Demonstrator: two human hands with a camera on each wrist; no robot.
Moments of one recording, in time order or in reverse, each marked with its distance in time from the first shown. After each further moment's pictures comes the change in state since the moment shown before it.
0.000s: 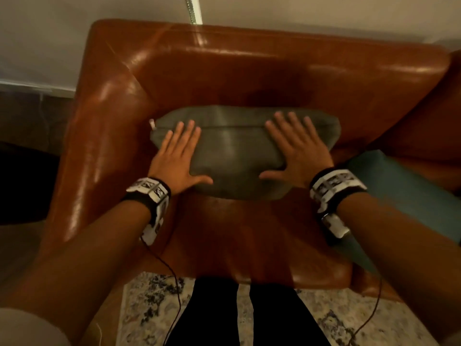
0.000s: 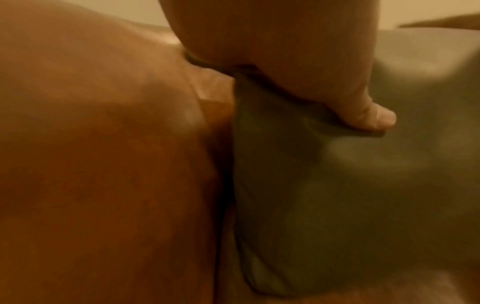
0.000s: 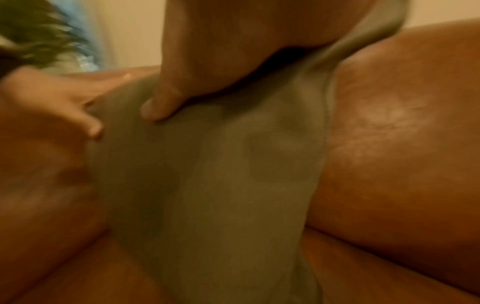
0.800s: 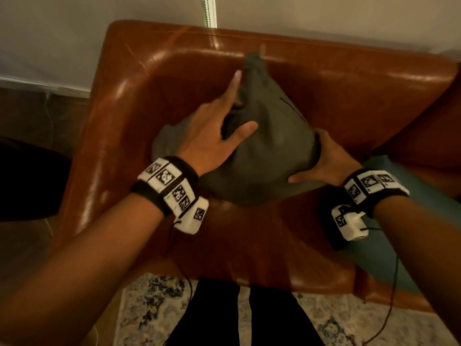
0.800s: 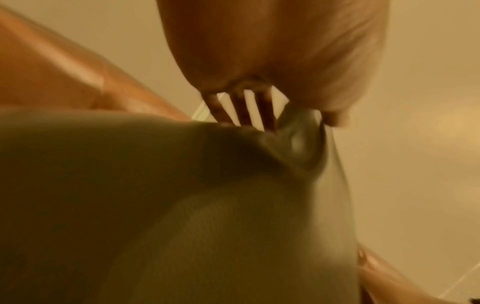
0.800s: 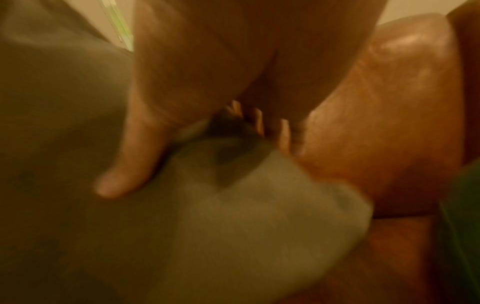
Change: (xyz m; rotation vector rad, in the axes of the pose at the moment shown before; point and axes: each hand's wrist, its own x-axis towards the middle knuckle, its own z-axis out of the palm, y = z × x) left_hand 0.026 0.060 -0.123 -0.690 0.225 -0.098; right_hand -0.014 0.025 -0.020 0.721 -0.230 0.449
